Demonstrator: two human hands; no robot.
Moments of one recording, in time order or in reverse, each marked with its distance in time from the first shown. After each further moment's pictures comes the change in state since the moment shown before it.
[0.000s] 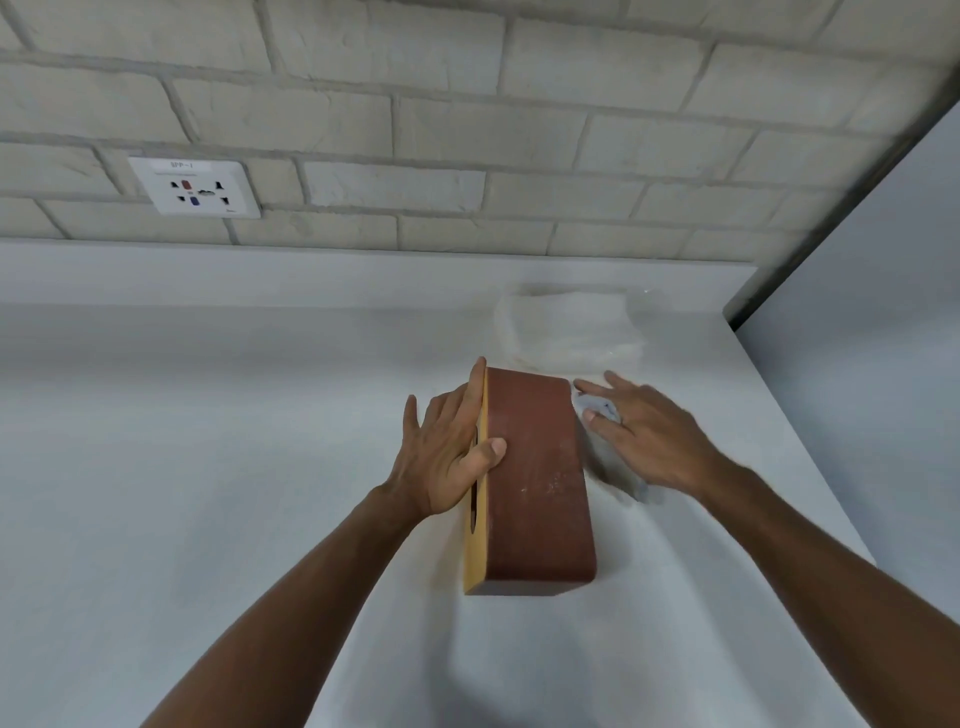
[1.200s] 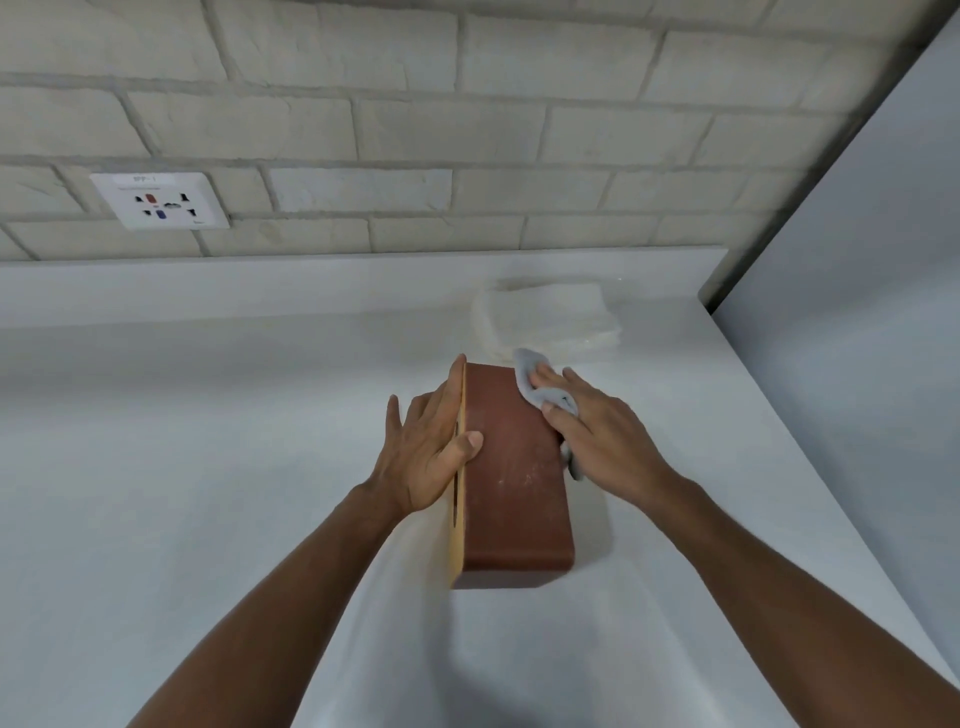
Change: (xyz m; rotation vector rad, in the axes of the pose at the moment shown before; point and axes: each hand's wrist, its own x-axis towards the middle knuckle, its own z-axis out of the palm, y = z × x) left_hand 0.002 -0.003 0.000 -0.010 -0.054 -0.027; right_hand -0.011 -0.014 0.029 0.345 0.190 -0.107
